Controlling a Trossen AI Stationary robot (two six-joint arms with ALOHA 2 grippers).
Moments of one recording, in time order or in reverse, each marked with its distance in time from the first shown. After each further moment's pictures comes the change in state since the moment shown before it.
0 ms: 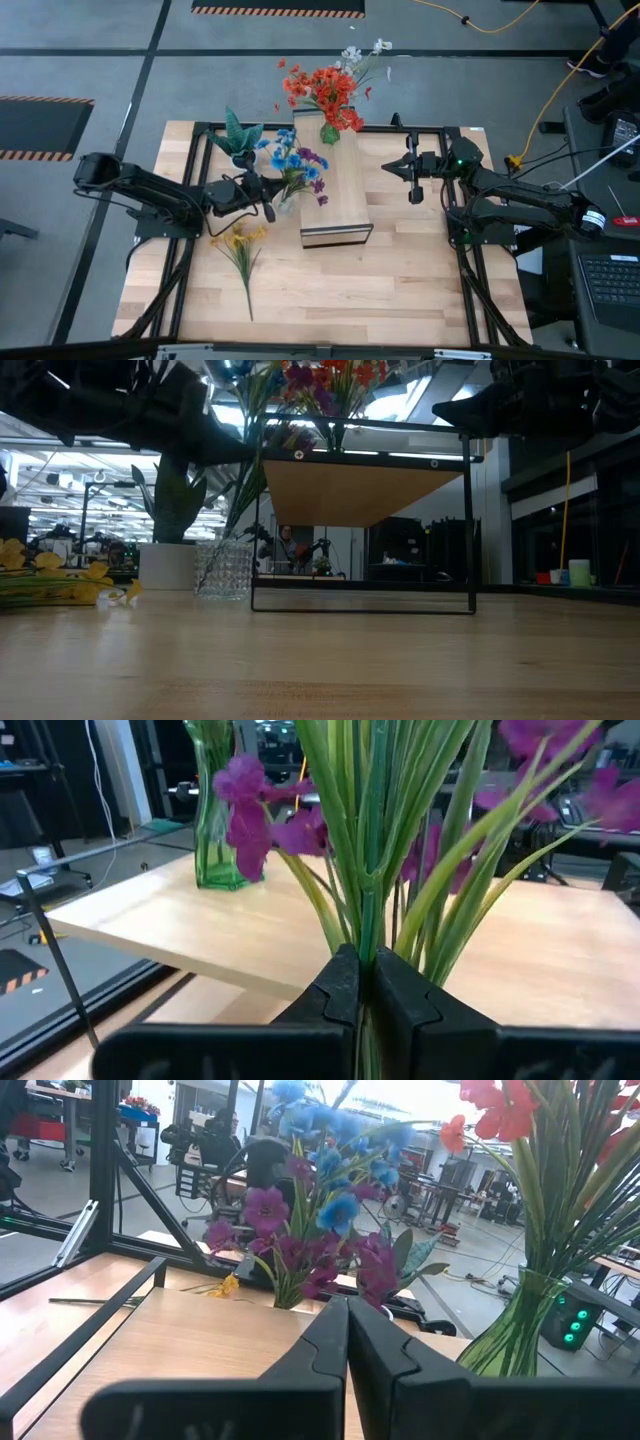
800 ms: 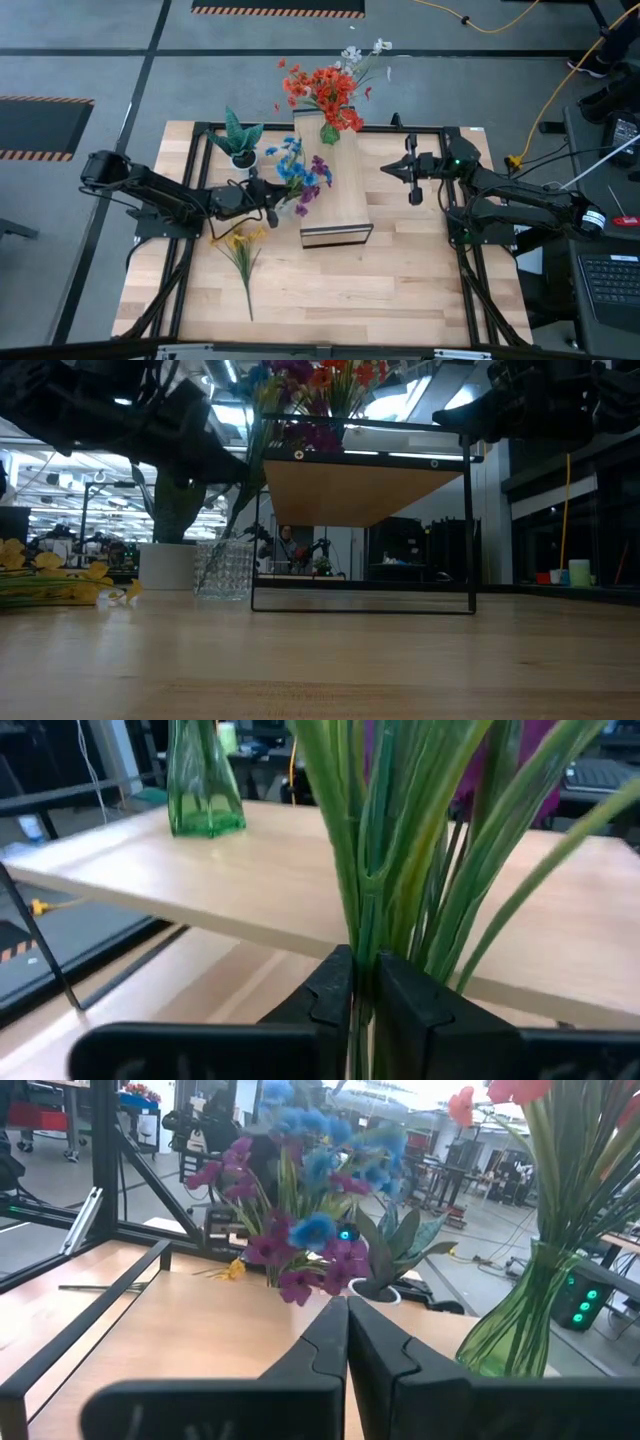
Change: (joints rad) left arm -0.031 0.098 0.000 0.001 -0.015 -0.058; right arm 0.000 0.000 0.000 -0.051 0.000 -0.004
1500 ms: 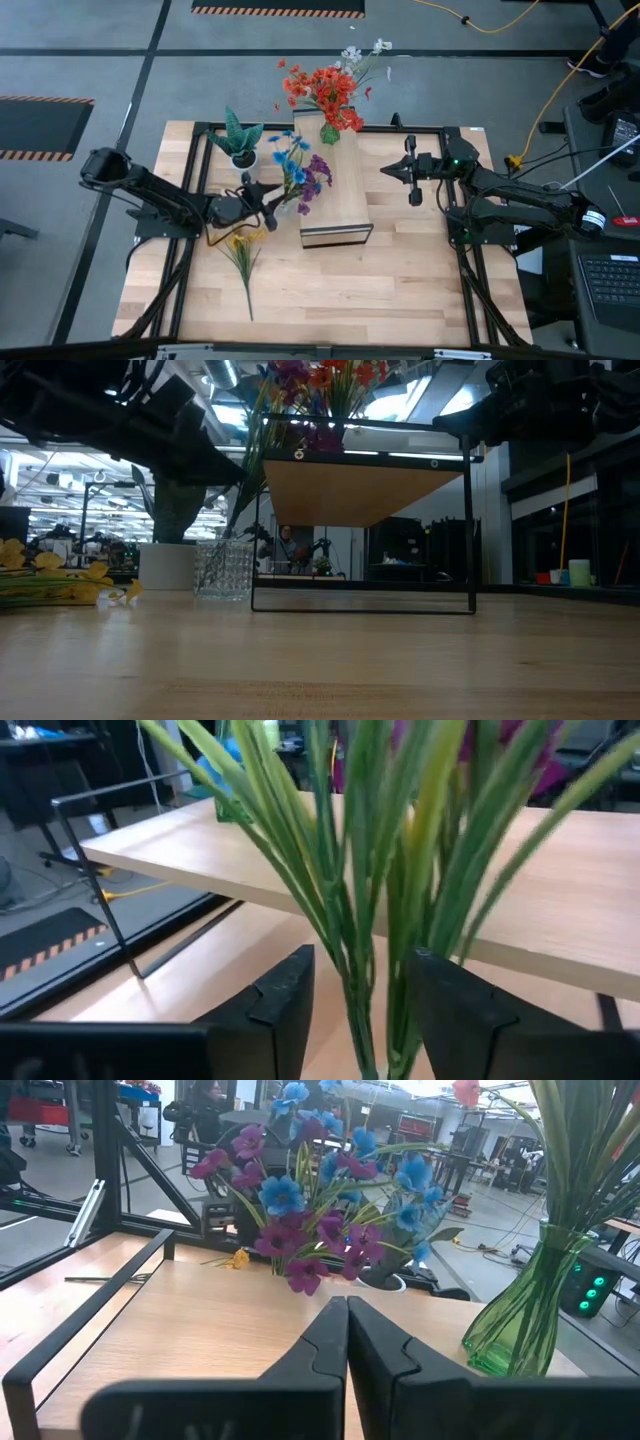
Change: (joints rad) left arm -0.121 -0.019 0.001 -0.087 -0.237 -0.033; right arm 0.000 0.000 0.000 -0.036 0.000 0.000
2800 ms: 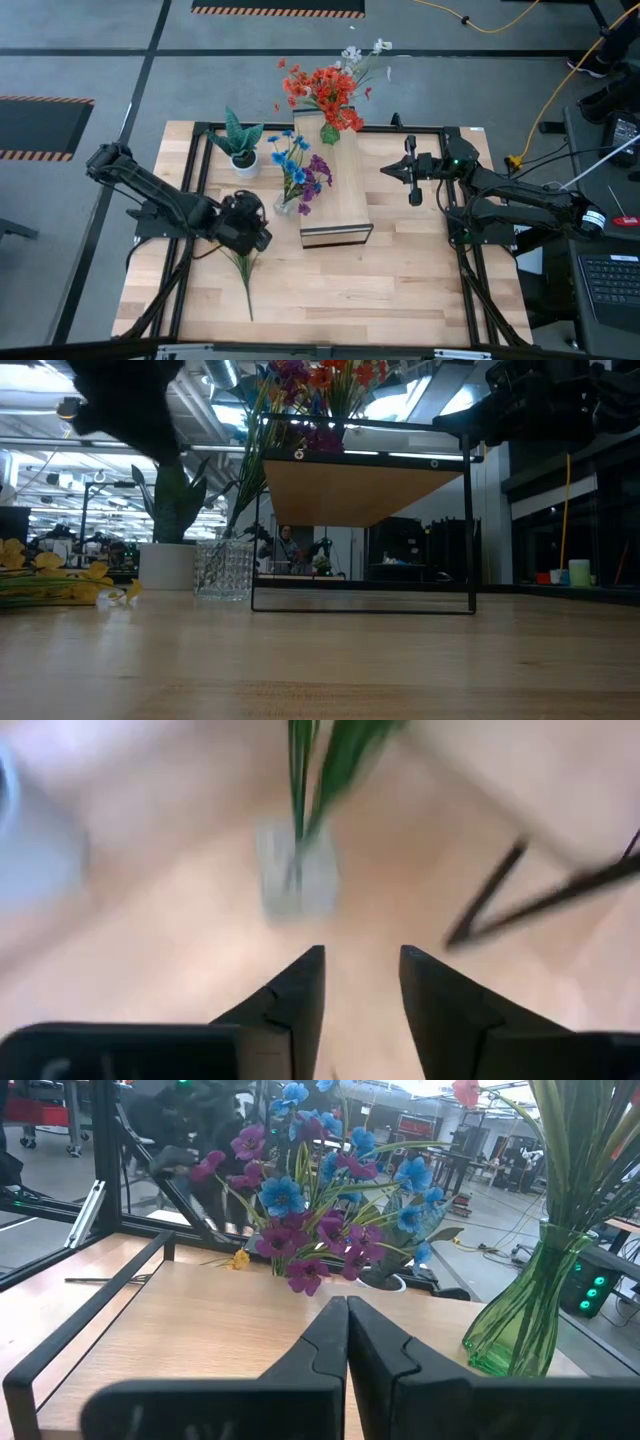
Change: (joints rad) left arm -0.261 0.018 0.634 -1.539 0.161 -1.066; right arm 0.000 0.000 0.000 0.001 0.000 0.003
